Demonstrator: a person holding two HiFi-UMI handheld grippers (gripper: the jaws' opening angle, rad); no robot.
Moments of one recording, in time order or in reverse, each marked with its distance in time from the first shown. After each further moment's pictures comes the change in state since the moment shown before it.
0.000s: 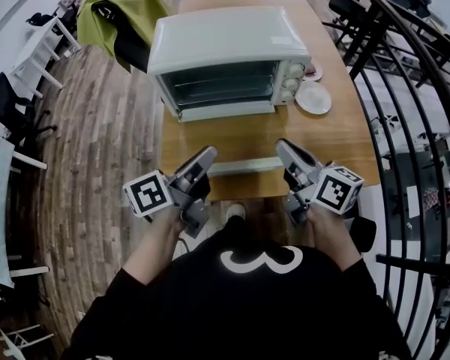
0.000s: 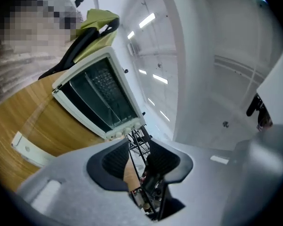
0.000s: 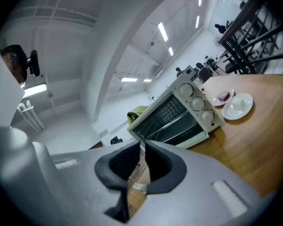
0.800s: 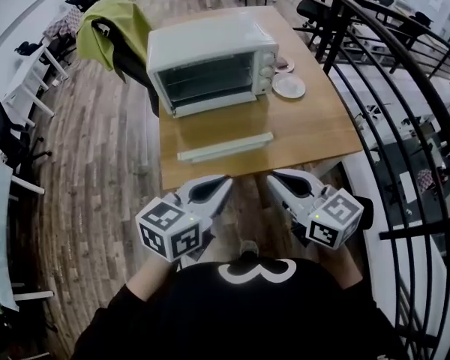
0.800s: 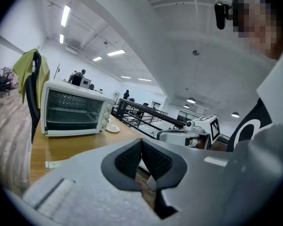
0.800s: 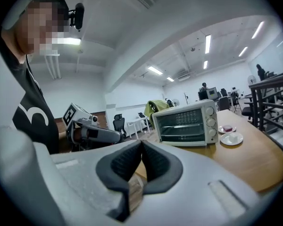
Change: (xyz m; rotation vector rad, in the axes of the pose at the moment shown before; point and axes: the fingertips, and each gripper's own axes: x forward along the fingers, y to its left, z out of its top) left arm -0.099 -0.111 -0.125 0.796 0.319 0.015; right arm -0.121 0.156 -0.091 -0.503 0.108 -0.029
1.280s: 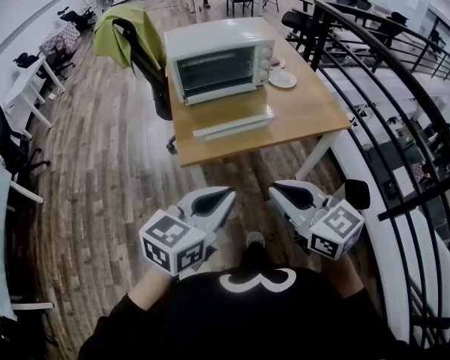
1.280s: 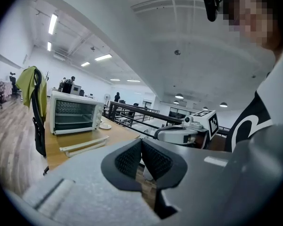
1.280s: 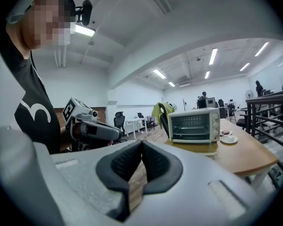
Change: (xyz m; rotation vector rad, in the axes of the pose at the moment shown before) left arm -0.175 -0.098 -0.066 0.131 -0.011 -0.081; right arm -0.058 0.201 -0.045 -0.107 -0.018 -0.078
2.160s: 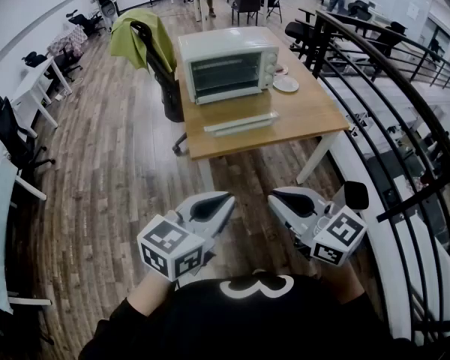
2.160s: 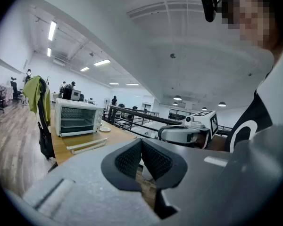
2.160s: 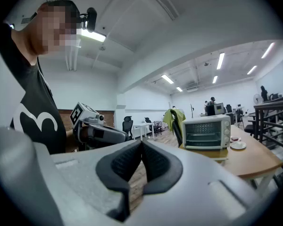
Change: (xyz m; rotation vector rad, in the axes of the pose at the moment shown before) left arm -0.083 -0.041 0.004 0.028 -0.043 0.001; right arm -0.024 0.098 0.024 -0.049 -0.060 0.069
